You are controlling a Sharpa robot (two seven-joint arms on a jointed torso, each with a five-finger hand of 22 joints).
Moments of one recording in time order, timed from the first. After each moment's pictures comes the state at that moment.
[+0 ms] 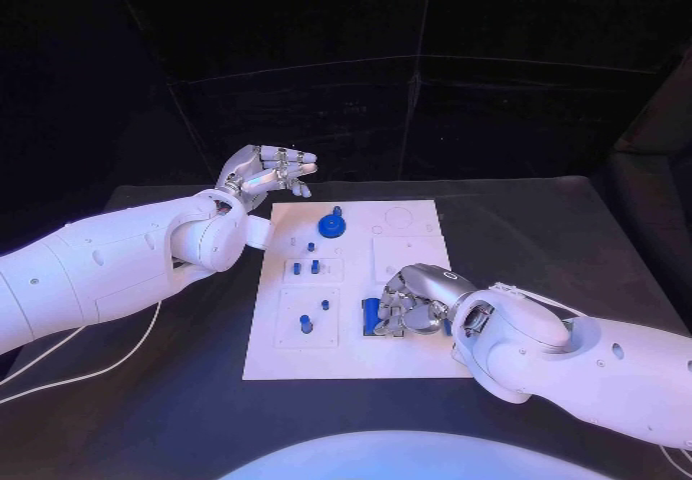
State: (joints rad) left arm 1.21 -0.77 -0.06 1.33 -0.09 -0.28 0.44; left_hand 1.31 -0.09 0.43 -0.10 0.05 1.05 0.18 0.13 0.07 1.09 0.12 0.24 0.07 1.10 0.04 0.97 0.41 0.18 1.05 0.14 0.57 0.71; right arm 0.98 -0.84 -0.05 1.84 -1.53 -0.36 -0.43; right_hand 1.42 -0.02 -0.09 0.03 0.08 1.06 0.03 0.45 0.27 1.44 -0.03 1.27 1.37 1.47 -0.09 1.49 1.31 0.07 1.45 0.01 1.42 1.24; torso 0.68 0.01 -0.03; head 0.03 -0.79
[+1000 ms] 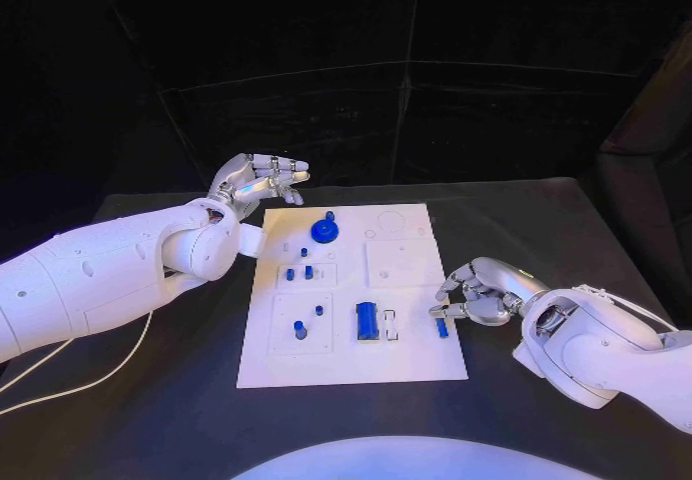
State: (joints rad) left arm 1.21 -0.78 -0.06 1.33 -0.09 -0.27 0.43; left_hand 1.31 -0.09 0.43 -0.10 0.05 1.05 0.18 0.13 0.07 1.09 0.12 0.24 0.07 1.10 0.04 0.97 0.41 0.18 1.05 0.14 0.57 0.71; right arm 0.99 -1.11 -0.05 1.91 -1.35 -0.45 -0.36; right_hand 1.32 0.03 -0.18 0.11 0.20 0.97 0.10 0.30 0.22 1.44 0.01 1.25 1.37 1.47 -0.06 1.49 1.31 0.07 1.45 0.04 1.42 1.24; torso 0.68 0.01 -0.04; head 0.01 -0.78
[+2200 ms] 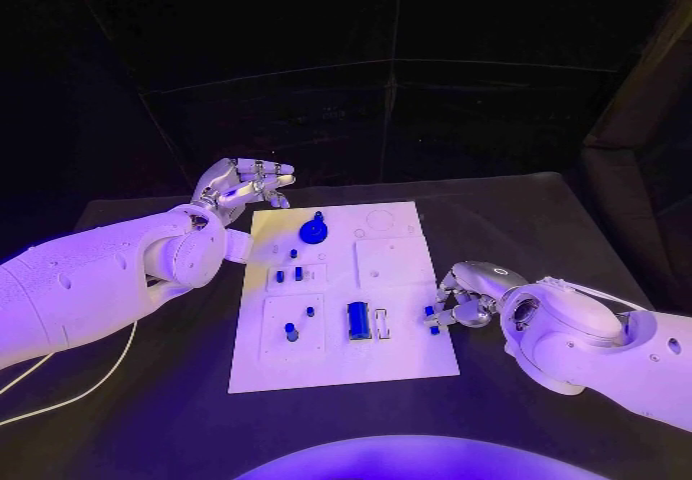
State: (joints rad) left arm 1.20 -0.78 -0.07 1.33 -0.09 -0.27 0.43; left_hand 1.31 -0.09 0.43 -0.10 0.05 1.05 0.18 0.13 0.07 1.08 0.11 0.24 0.07 1.10 0.04 0.97 0.41 0.18 1.05 0.14 0.57 0.71; right arm 0.99 -1.07 -0.05 1.87 -1.58 -0.30 -0.55; right_hand 1.31 0.00 -0.25 0.17 0.26 1.08 0.07 0.26 0.23 1.45 0.00 1.24 1.30 1.46 -0.07 1.49 1.31 0.07 1.45 0.04 1.42 1.24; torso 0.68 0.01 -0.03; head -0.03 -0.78
